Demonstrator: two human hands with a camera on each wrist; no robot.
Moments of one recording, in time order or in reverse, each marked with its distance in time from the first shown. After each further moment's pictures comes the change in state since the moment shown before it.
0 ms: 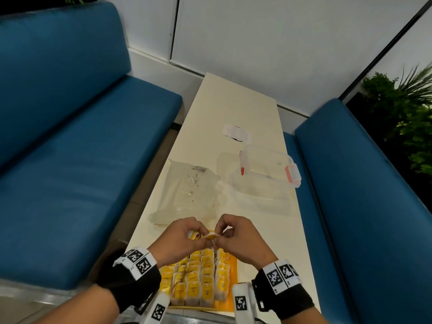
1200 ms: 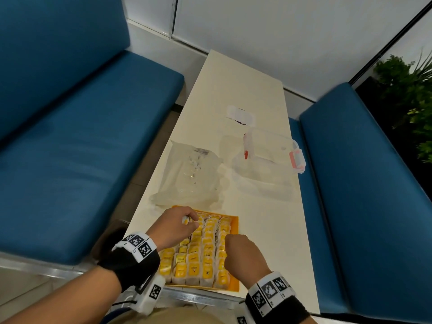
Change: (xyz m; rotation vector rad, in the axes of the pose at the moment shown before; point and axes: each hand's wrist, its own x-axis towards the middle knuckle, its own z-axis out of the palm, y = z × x) left_hand 0.005 -0.045 0.005 0.157 0.027 -0.135; right_hand -0.023 0.048 0.043 -0.843 -0.160 0.199
